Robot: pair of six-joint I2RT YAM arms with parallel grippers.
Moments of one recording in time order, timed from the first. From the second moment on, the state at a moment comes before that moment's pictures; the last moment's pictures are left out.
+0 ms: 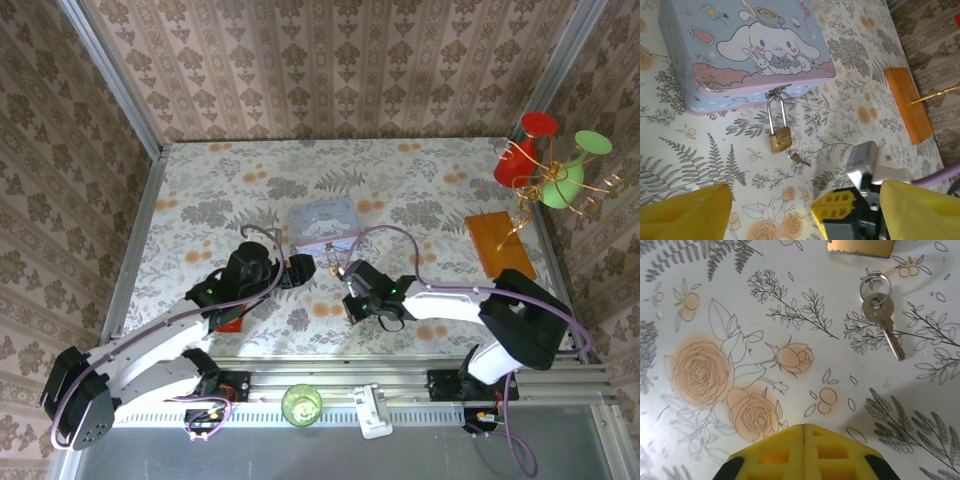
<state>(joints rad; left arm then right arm) -0.80 0.98 0.55 -0.10 0.06 -0.80 0.87 1.50 0.66 -0.16 0.00 0.38</state>
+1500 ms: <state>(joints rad) -0.83 1.00 0.53 -0.09 -0.06 -0.83 0.72 1.76 0.91 -0.13 -0.06 0.19</state>
